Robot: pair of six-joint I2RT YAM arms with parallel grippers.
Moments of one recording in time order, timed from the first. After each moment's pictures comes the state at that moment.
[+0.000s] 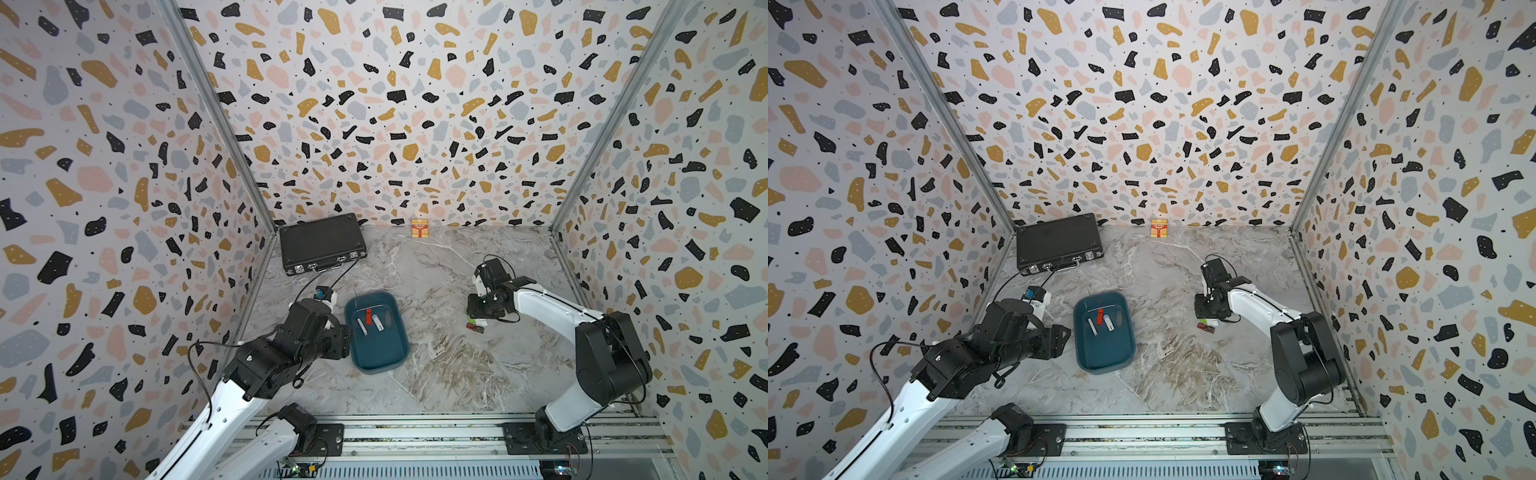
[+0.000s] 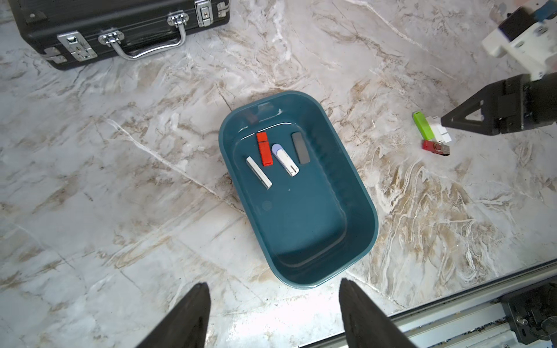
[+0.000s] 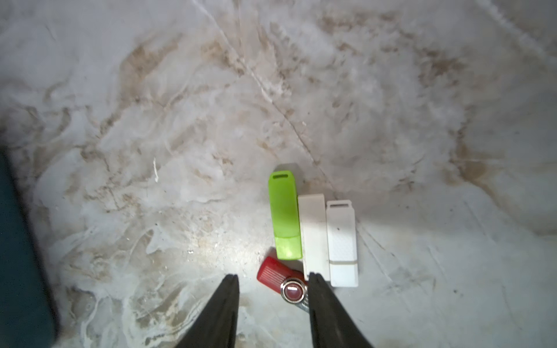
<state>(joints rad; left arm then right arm) -0.57 0.74 0.96 -1.06 -0.11 -0.38 0.39 1.64 1.07 -0.65 -0.07 0.30</state>
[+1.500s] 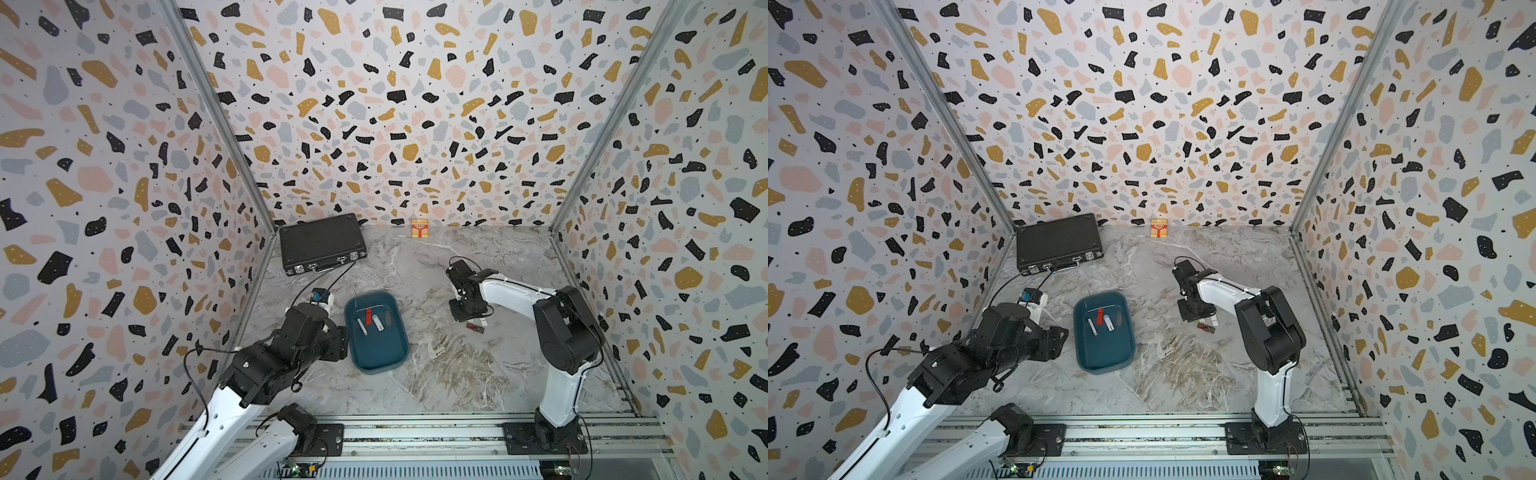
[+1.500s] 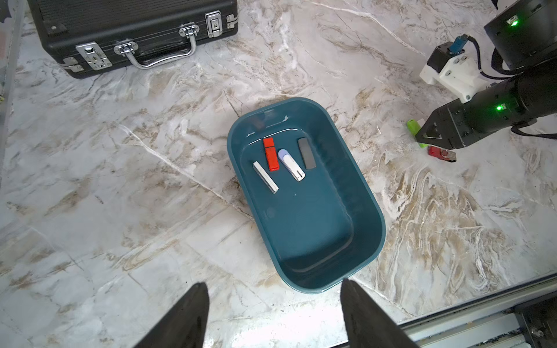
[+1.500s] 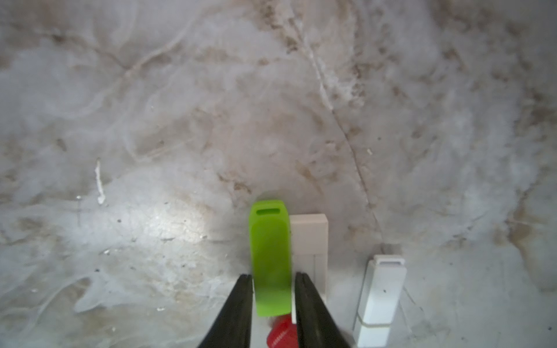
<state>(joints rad) -0.57 0.72 0.95 -1.06 -0.14 -0.38 0.54 1.89 1.27 -0.75 0.11 0.23</state>
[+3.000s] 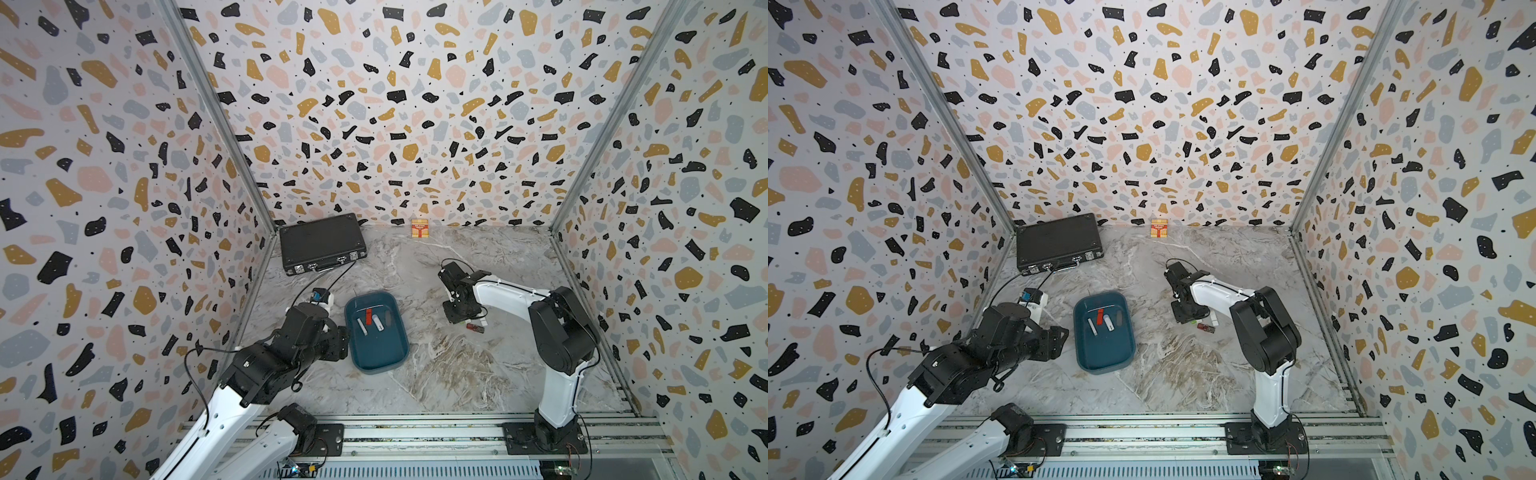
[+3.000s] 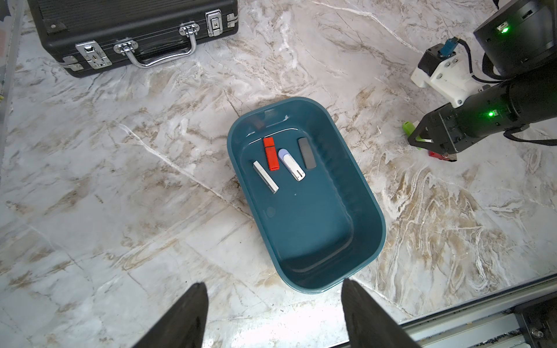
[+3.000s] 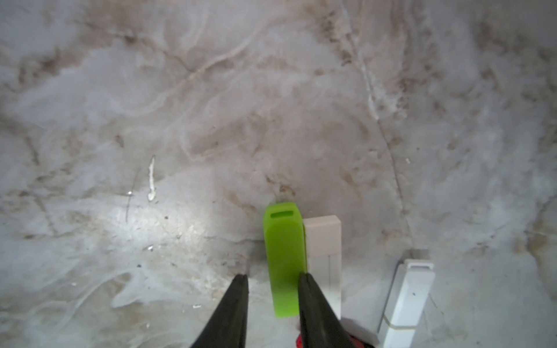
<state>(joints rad) -0.57 0.72 0.95 -1.06 -0.14 -0.38 0.58 1.91 1.29 -0.75 0.13 0.24</state>
